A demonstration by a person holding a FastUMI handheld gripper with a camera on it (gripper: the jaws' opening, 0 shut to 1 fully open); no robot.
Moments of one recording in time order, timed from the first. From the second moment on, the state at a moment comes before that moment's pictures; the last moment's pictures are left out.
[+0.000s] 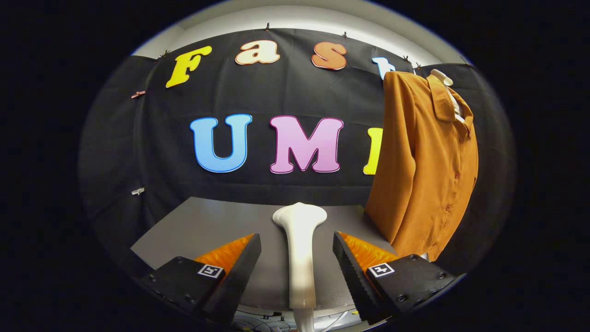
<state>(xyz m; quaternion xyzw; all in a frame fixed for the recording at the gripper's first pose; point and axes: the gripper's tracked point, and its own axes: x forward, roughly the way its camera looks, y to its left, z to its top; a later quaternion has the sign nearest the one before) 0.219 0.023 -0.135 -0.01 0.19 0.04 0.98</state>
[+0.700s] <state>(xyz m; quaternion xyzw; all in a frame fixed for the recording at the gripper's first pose) 0.257 0.022 -0.209 0.01 0.33 0.05 0.94</state>
